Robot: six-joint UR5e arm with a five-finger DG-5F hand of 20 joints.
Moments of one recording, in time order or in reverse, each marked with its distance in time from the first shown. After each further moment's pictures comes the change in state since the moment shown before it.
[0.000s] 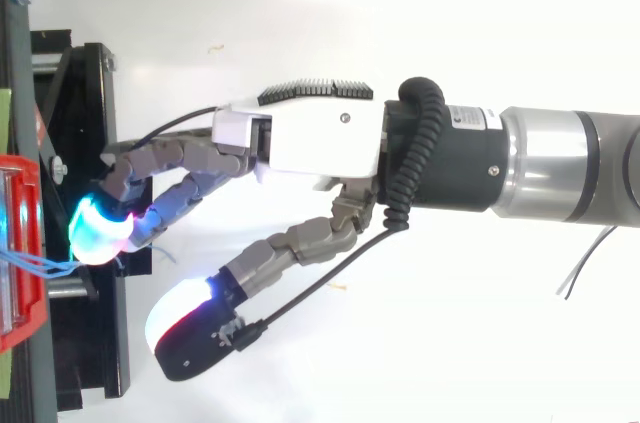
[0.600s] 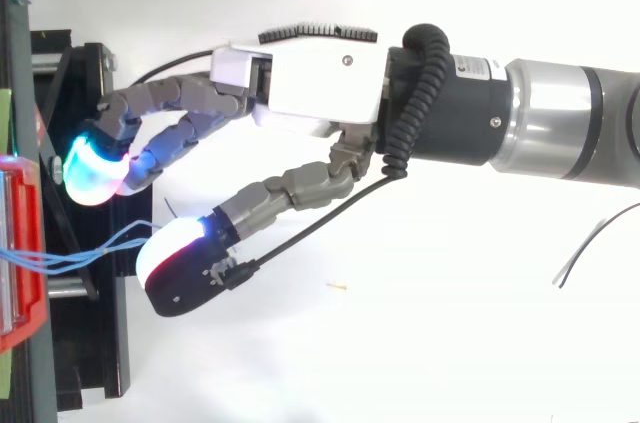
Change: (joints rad) arm -0.037 -0.001 0.011 0.006 0.001 -0.061
